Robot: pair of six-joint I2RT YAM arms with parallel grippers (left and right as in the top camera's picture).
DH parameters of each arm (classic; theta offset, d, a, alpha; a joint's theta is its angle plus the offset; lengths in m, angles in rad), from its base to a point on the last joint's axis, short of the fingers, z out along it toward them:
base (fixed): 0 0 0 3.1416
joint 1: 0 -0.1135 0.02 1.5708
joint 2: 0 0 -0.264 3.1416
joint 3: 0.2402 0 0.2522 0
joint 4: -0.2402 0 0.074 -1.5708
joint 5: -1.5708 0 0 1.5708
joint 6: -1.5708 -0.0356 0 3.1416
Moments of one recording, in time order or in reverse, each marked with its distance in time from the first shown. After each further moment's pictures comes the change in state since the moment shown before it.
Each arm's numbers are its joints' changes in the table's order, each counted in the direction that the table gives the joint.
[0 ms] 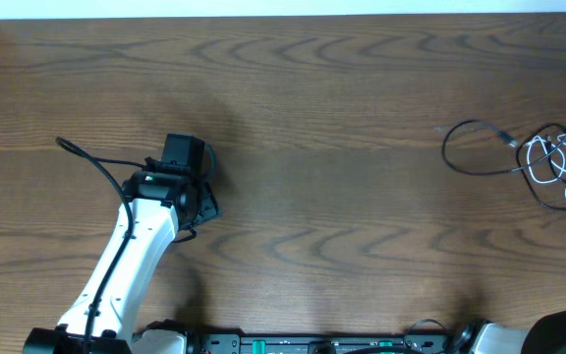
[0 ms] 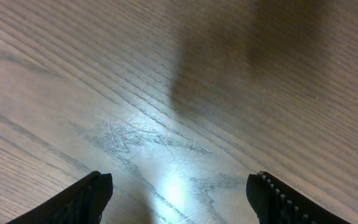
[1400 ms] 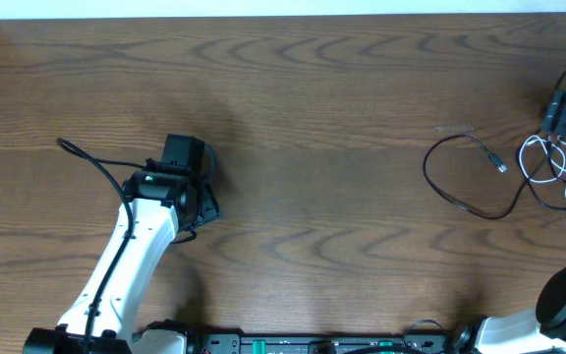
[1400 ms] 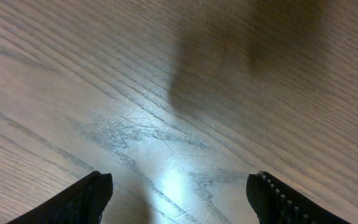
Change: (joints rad) left arm 0.000 0.000 0.000 -0.011 -0.016 0.000; right arm -0.060 0.203 0.015 -0.363 0.088 0.541
